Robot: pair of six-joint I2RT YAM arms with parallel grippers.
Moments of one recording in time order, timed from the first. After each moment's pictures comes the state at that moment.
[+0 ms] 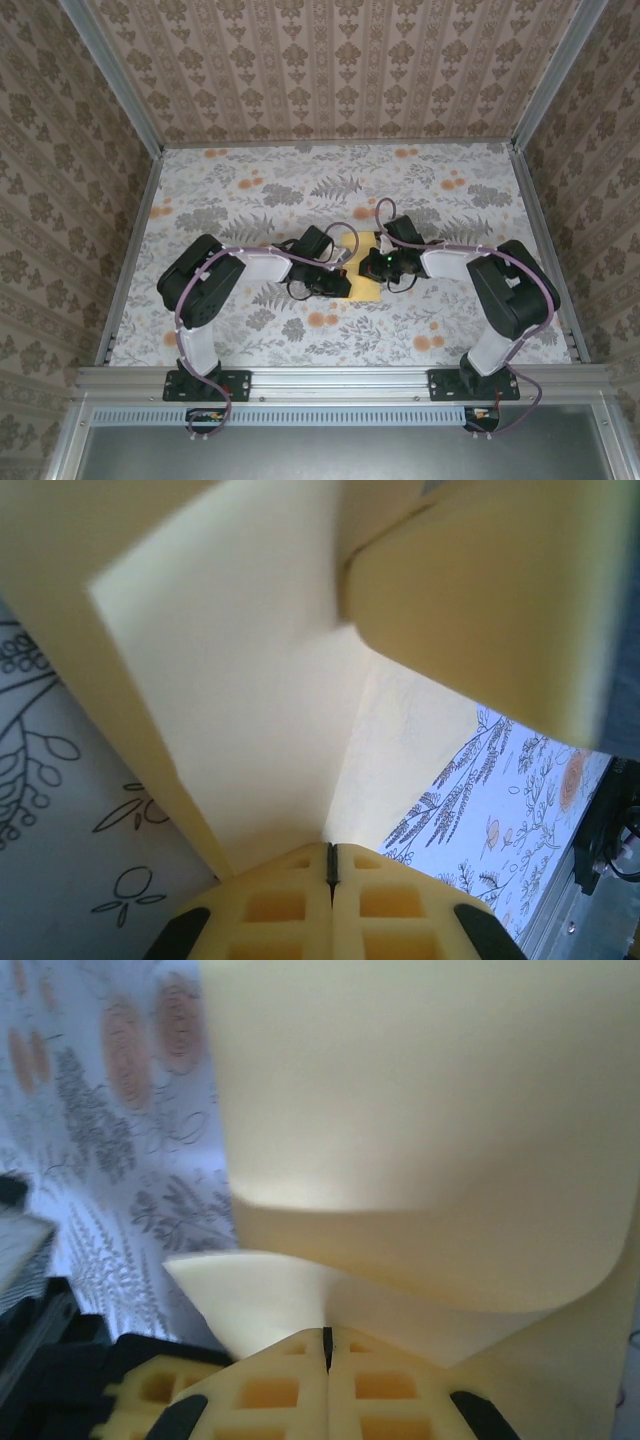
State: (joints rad) left arm -0.80 1.86 0.92 -0.12 0.63 -0.52; right arm 0.43 1.67 0.76 -0.08 -0.49 0.73
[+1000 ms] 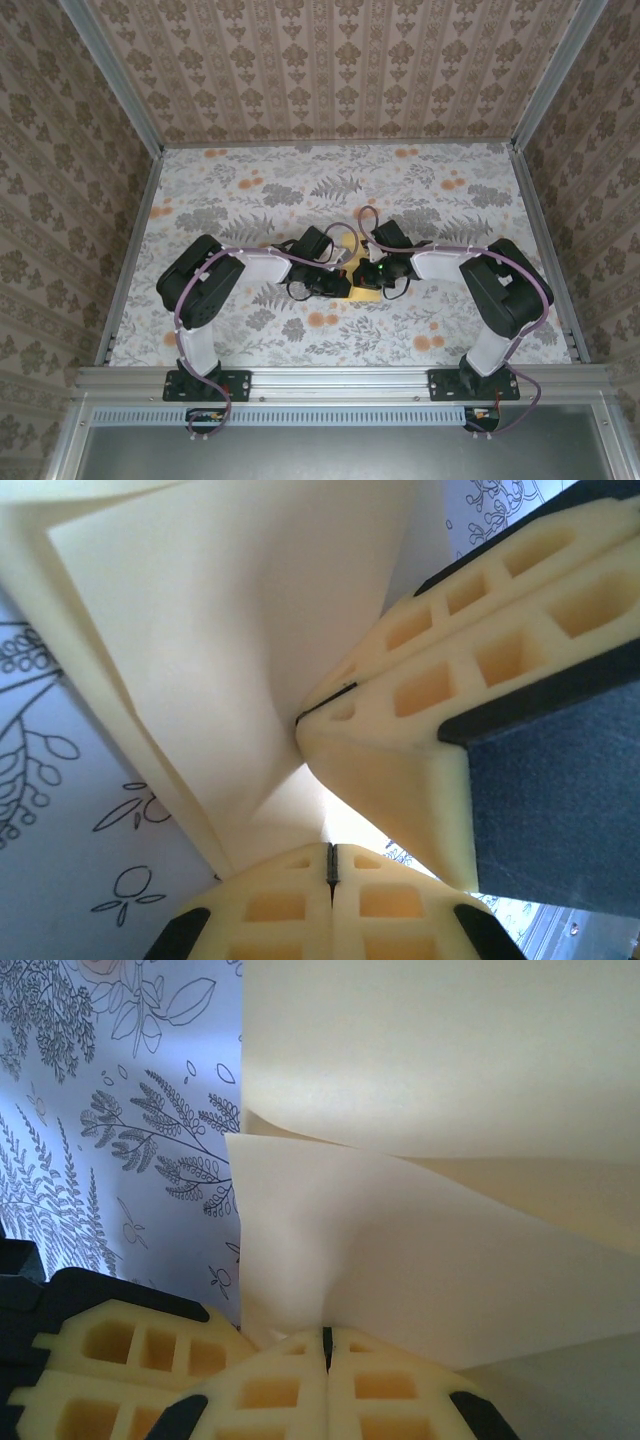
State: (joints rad) left arm -0.80 1.86 0.92 -0.11 0.62 -0.52; right arm 0.51 1.71 0.80 -0.19 -0.45 0.58
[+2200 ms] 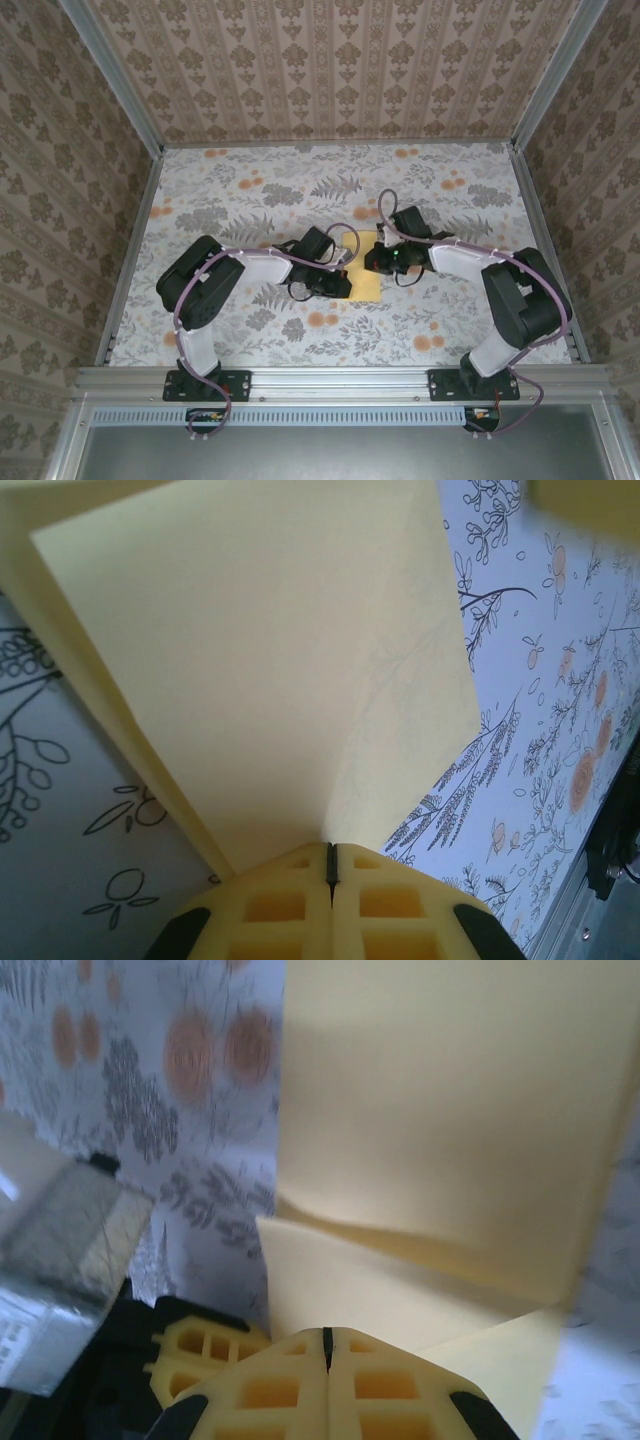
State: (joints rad) left arm -0.82 1.85 0.92 -0.12 0.60 -0.51; right arm 0.40 1.62 0.82 -0.22 -0.50 0.55
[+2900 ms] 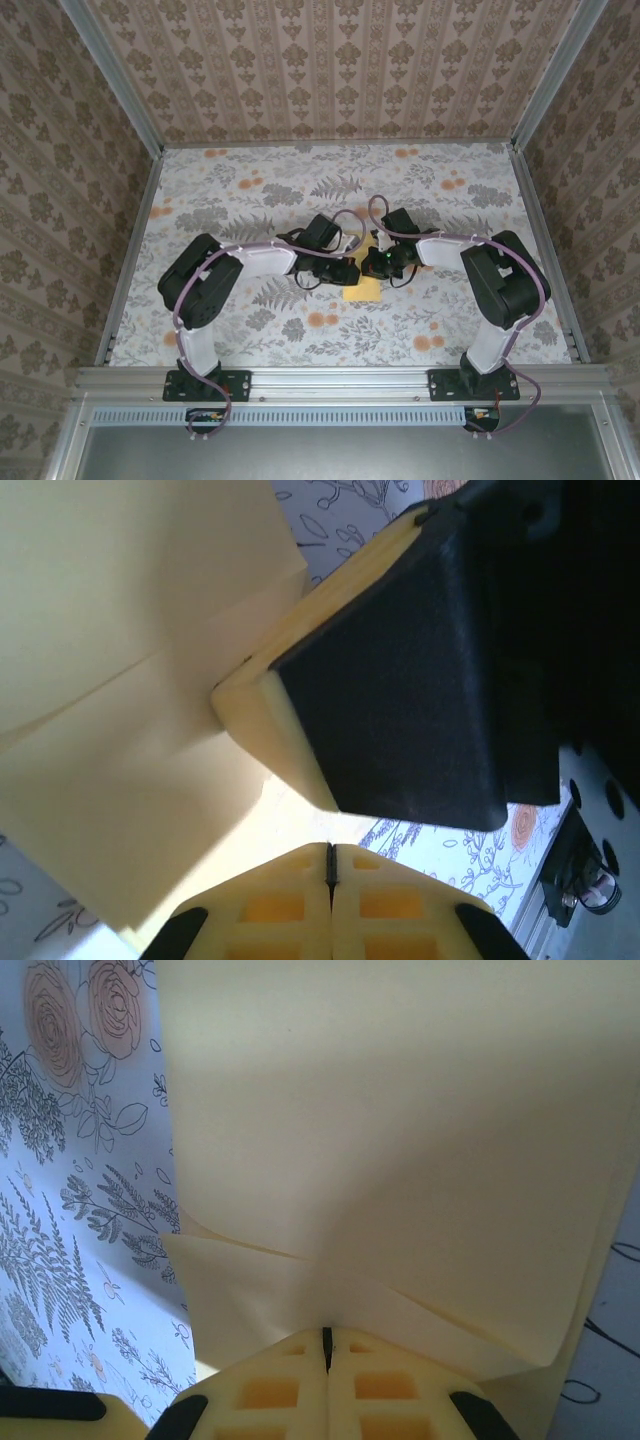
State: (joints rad) left arm -0.82 1.86 1.05 -0.16 0.60 -0.51; right arm 0.41 1.77 0.89 -0.28 -0.48 0.54
